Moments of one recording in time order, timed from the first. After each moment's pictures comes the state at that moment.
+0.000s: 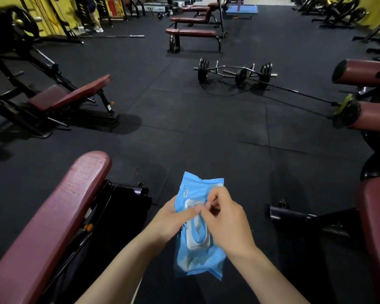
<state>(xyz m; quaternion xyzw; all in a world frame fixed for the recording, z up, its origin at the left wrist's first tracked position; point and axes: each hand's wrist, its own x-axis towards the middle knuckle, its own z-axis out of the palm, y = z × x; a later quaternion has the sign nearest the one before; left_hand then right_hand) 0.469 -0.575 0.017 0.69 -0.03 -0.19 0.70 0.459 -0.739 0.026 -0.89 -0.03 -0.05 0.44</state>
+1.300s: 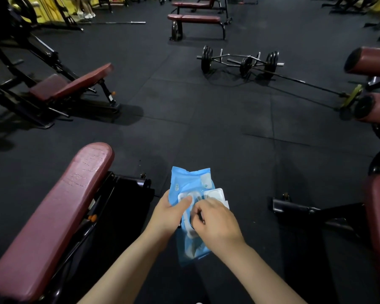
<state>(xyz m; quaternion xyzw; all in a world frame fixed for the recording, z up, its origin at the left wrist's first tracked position) 0.474 -0.566 -0.004 0.70 0.07 -0.10 0.70 0.468 -0.710 0.007 -0.96 -0.12 0.02 0.27</state>
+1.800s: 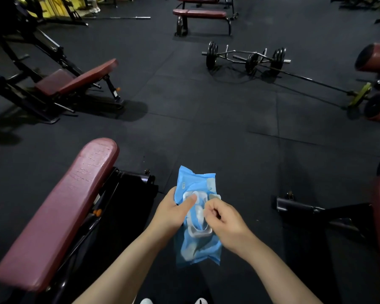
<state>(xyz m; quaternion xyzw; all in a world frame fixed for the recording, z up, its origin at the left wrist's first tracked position) 0.470 -0.556 -0.003 0.73 0.07 -0.10 0.68 0.462 -0.726 -0.002 -0.82 -0.10 0.15 0.54</state>
